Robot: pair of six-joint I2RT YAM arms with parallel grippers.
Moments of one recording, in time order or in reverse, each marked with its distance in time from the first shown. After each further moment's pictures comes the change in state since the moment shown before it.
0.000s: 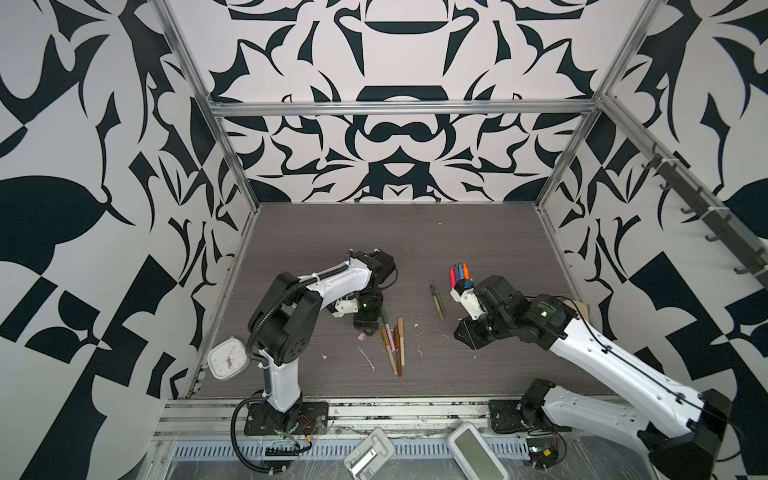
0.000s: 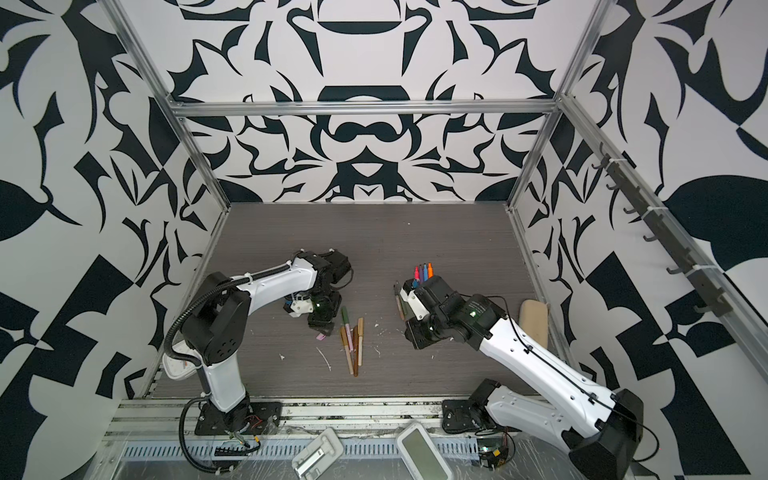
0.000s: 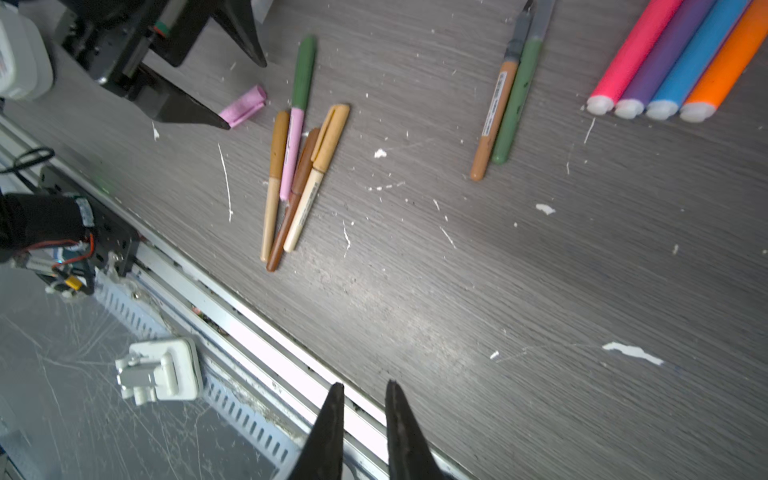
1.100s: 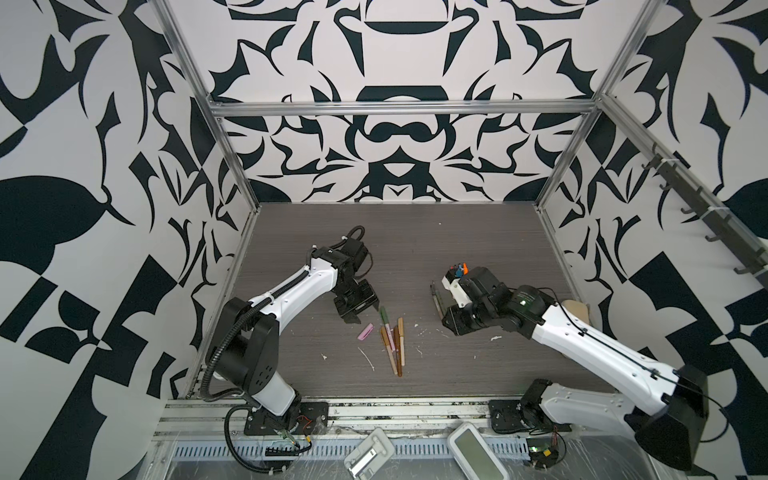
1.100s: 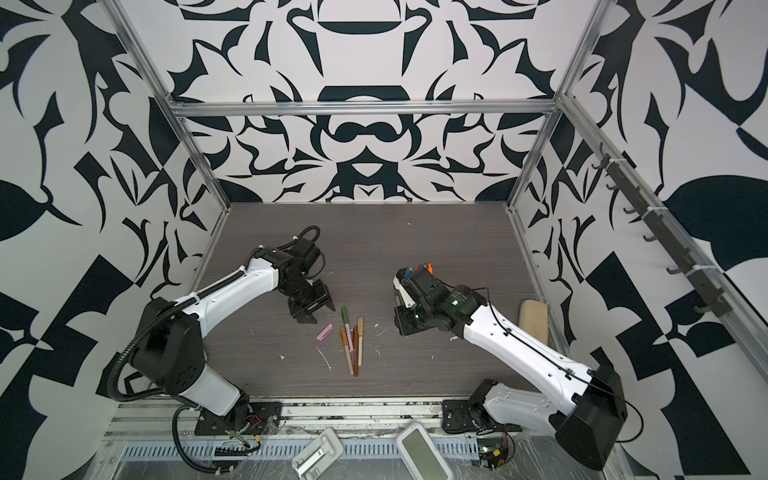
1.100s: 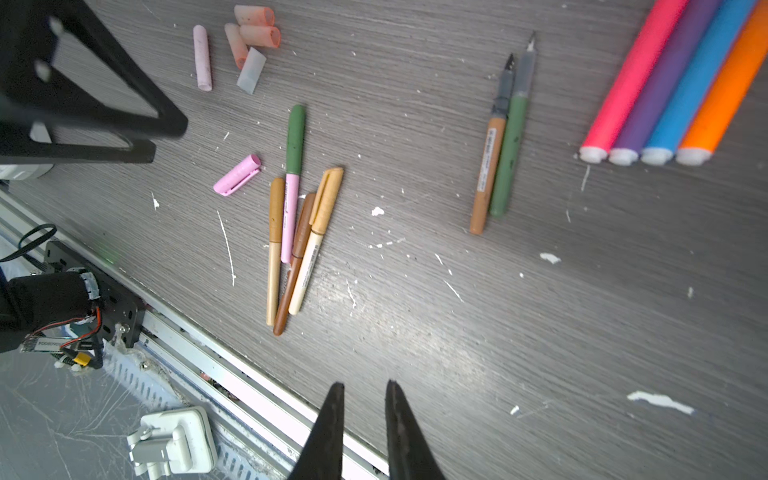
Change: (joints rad) left arm 0.163 -0.294 -0.099 0.063 0.255 0.973; right arm 0.013 0.114 0.022 0.148 0.059 0.126
